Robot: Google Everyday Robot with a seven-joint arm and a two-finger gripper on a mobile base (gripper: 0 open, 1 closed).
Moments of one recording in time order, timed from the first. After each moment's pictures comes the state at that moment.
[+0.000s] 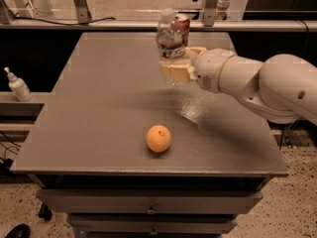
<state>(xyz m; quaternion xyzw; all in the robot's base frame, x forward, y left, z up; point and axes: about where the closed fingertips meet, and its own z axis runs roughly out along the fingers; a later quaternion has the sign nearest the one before) 0.608 -0.047 0.932 -0.35 0.68 0.20 0.62</state>
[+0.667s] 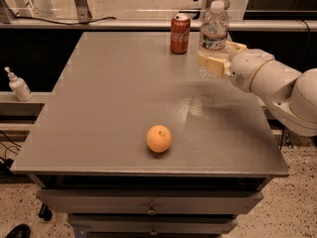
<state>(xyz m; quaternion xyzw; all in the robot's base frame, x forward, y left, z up) 0.633 -0.153 0.942 -0.26 0.67 0.14 0.68</state>
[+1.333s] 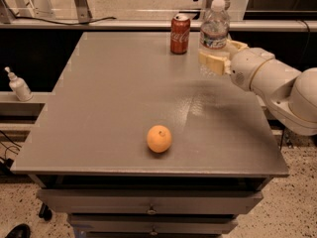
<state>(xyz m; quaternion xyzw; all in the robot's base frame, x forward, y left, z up) 0.637 -0.154 0.945 -0.26 0.67 0.13 0.69</state>
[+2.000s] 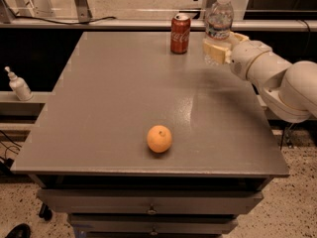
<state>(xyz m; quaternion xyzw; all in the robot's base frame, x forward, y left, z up) 0.690 -0.180 0.942 -0.22 0.66 0.11 0.71</state>
